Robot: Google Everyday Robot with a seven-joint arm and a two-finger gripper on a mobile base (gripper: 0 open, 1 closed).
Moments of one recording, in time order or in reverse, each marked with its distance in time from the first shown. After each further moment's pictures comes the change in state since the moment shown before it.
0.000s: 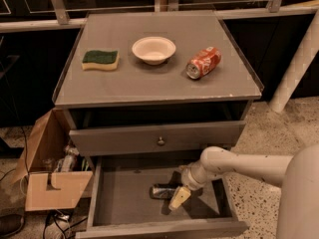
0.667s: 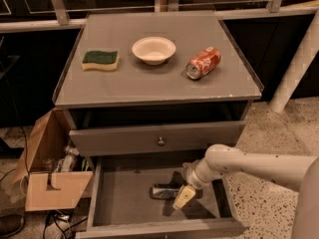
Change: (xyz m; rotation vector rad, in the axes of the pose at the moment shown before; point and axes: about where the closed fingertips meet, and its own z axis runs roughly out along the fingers) arm -0.005 0.006 -0.035 0.035 0.016 -0.040
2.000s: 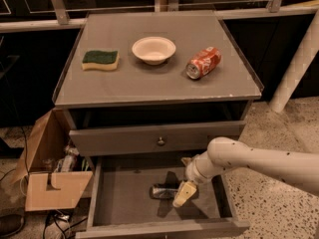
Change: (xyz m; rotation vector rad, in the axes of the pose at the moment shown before) arm -0.026 0.013 -0.042 -0.002 -0.020 -0.032
